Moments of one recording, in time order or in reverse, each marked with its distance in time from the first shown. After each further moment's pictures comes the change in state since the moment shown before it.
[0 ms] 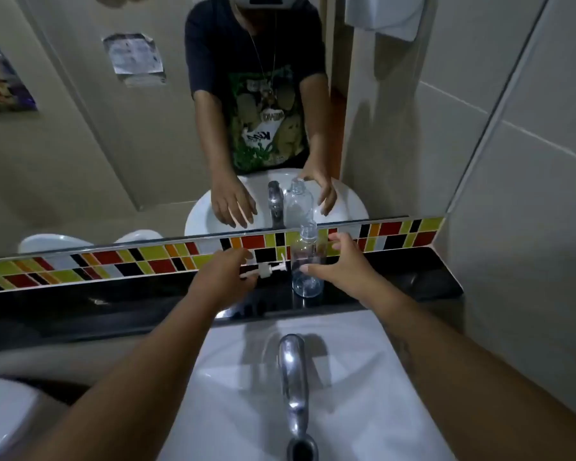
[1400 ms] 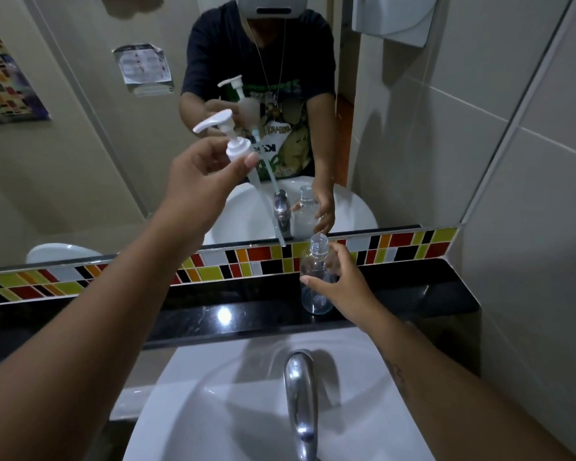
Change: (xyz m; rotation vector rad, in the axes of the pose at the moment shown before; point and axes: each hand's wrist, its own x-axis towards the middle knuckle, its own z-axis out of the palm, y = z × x) left_hand 0.024 0.066 -0.151 -1.073 0.373 0.204; right_hand 0.018 0.020 0.019 0.264 0.004 -0.114
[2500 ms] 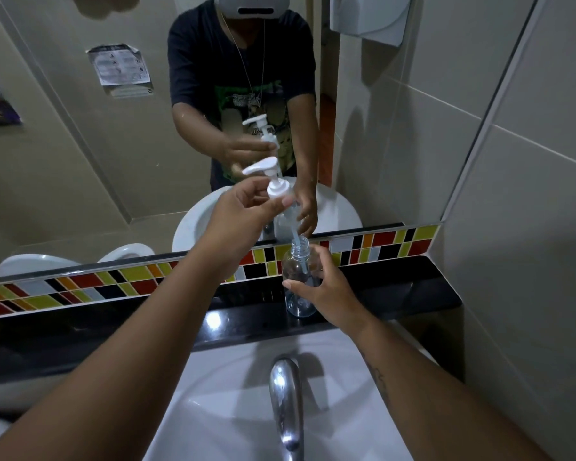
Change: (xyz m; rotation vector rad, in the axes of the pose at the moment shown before) left_hand -0.009 -0.051 0.057 -0.039 -0.143 -0.243; right_hand -0.004 0.010 0.005 0.026 -0.038 -0.038
